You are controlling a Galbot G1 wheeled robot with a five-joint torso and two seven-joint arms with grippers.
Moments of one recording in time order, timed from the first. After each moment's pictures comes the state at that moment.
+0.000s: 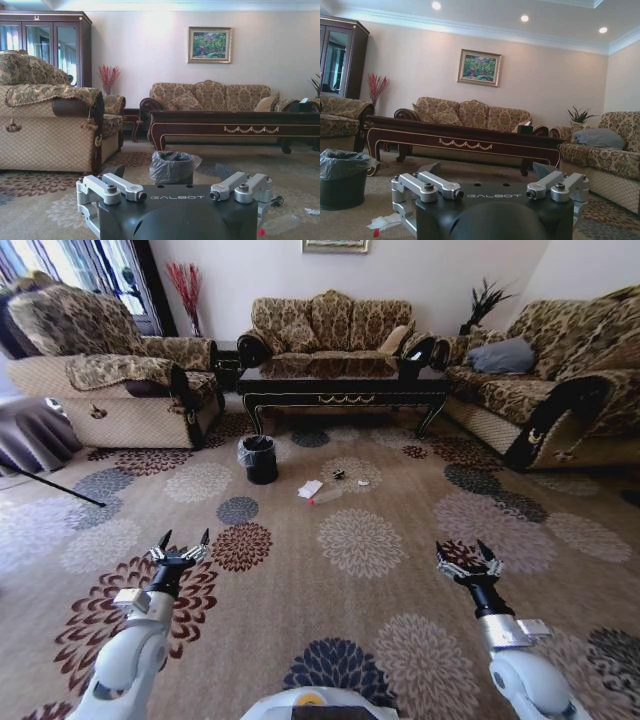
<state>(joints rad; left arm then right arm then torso) 1.54 -1.22 -0.78 -2.13 -0.44 0.05 -0.01 -1.73 1.04 0.81 2.01 0.47 0.33 0.04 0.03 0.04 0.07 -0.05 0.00</state>
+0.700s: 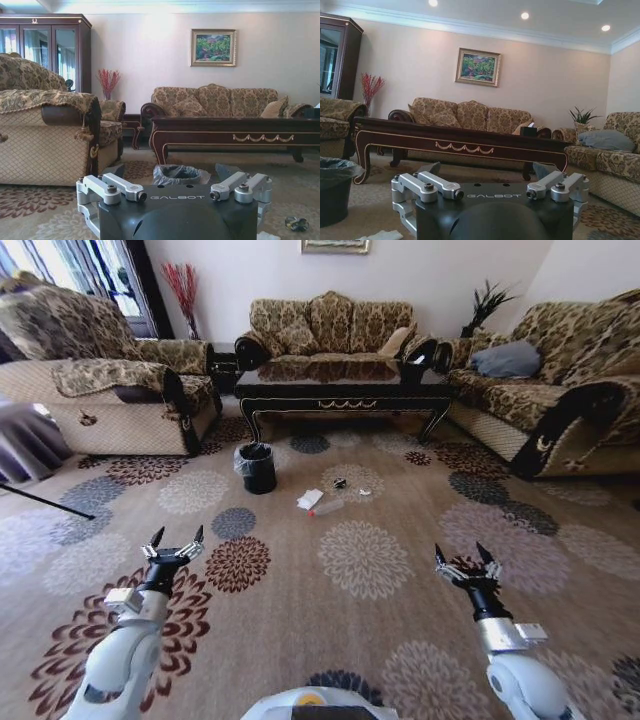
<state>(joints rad) 1.55 -1.22 -0.80 -2.17 -0.45 0.06 -0.02 -1.73 1.07 0.81 2.00 0.45 0.35 0.04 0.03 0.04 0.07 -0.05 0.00</state>
